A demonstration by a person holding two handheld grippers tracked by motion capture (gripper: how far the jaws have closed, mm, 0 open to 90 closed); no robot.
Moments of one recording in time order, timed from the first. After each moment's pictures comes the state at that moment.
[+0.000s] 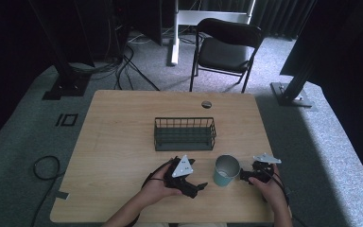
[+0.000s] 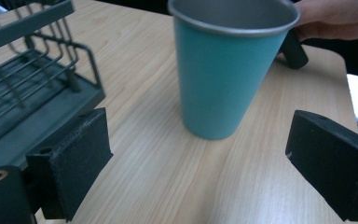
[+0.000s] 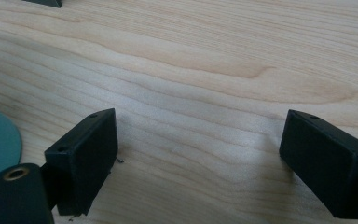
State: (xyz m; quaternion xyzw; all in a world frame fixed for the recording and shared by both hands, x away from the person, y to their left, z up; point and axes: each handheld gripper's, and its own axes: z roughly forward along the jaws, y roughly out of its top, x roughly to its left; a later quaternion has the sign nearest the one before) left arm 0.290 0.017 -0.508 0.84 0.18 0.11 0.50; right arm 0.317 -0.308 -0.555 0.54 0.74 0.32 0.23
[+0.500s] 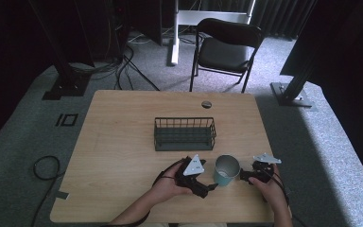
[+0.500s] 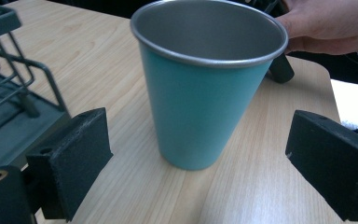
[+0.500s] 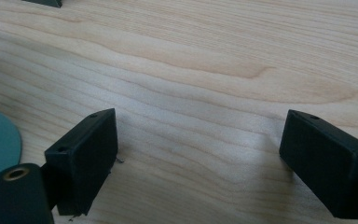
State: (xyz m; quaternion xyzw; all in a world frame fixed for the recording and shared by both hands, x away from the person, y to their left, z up) left arm 0.296 -0.014 -0.512 0.84 0.17 0.08 0.51; right arm 0.317 -0.308 -0.555 0.54 0.74 0.32 0.23
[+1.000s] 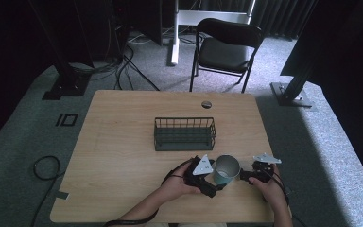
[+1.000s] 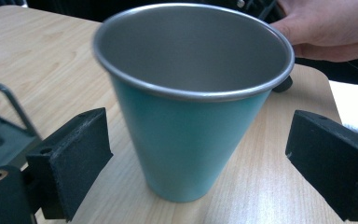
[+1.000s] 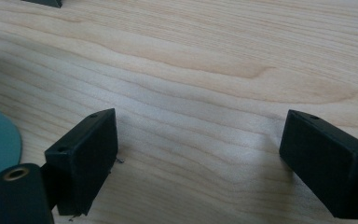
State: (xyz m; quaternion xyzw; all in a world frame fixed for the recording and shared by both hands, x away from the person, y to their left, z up) left arm 0.301 -0.042 -0.519 0.84 0.15 0.08 0.52; right arm 0.317 -0.308 -0.555 0.54 0.74 0.32 0.23
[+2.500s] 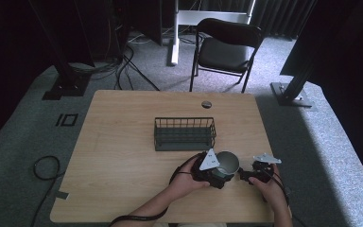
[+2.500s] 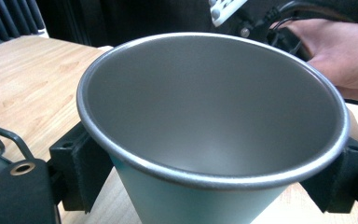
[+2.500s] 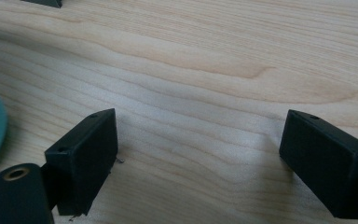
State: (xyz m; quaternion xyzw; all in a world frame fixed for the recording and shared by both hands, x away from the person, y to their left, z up) left arm 0.316 -0.058 -0.510 0.81 0.16 0.11 0.55; right arm 0.317 -0.308 -0.555 0.54 0.74 0.32 0.23
